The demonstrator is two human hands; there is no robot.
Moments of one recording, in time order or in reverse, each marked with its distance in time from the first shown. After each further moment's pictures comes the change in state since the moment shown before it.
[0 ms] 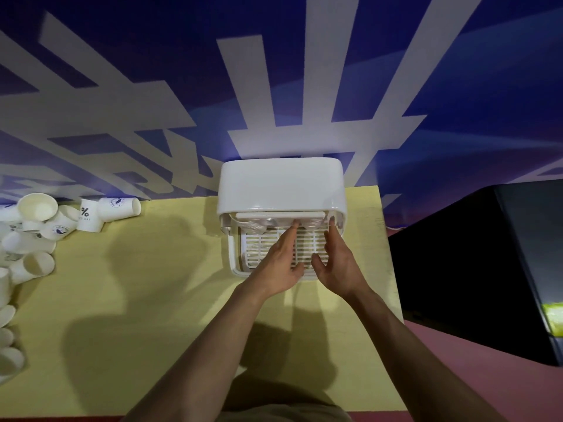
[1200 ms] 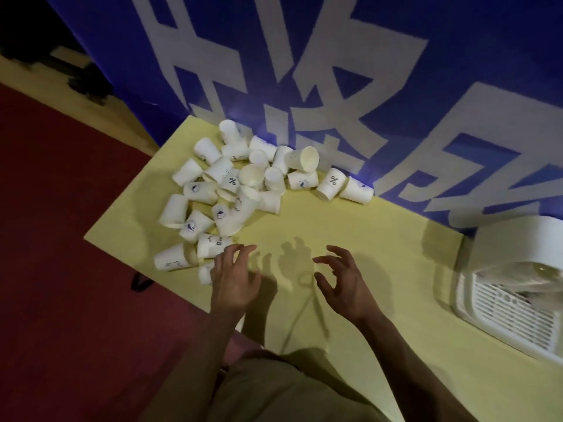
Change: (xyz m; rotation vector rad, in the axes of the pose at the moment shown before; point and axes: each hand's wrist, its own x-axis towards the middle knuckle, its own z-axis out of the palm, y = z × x) left_hand -0.397 -0.389 -0.243 0.113 0.829 -0.515; right_hand -0.042 -0.275 0.436 -0.366 -0.406 -0.320
